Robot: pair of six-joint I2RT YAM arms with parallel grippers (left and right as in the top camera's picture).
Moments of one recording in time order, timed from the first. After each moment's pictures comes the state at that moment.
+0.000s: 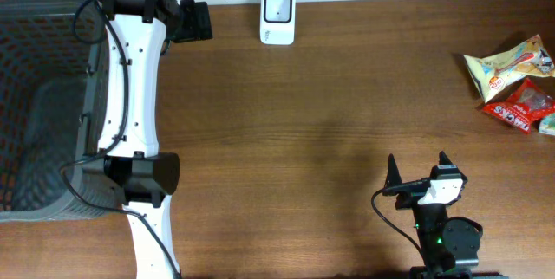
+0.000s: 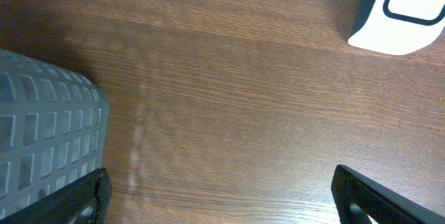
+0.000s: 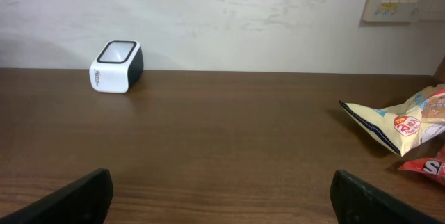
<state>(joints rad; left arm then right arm) -0.14 2.27 2.70 -1.56 -0.15 -0.26 0.00 0.01 0.01 -0.08 -0.02 0.00</state>
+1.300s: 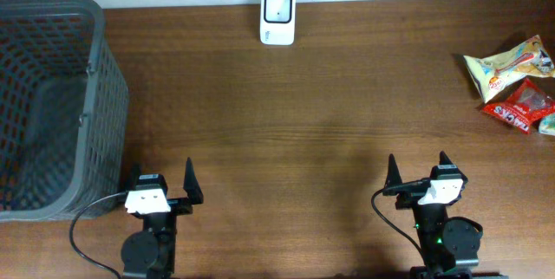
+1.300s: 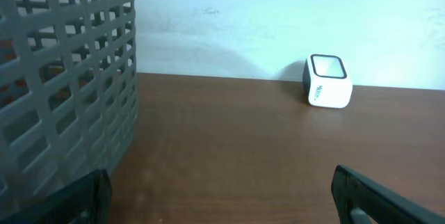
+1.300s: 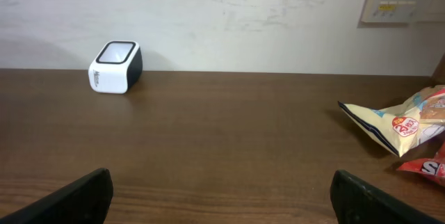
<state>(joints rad) -0.14 0.07 0.03 -0.02 -0.18 -0.07 0.00 0.01 0.01 -0.08 -0.02 0.00</state>
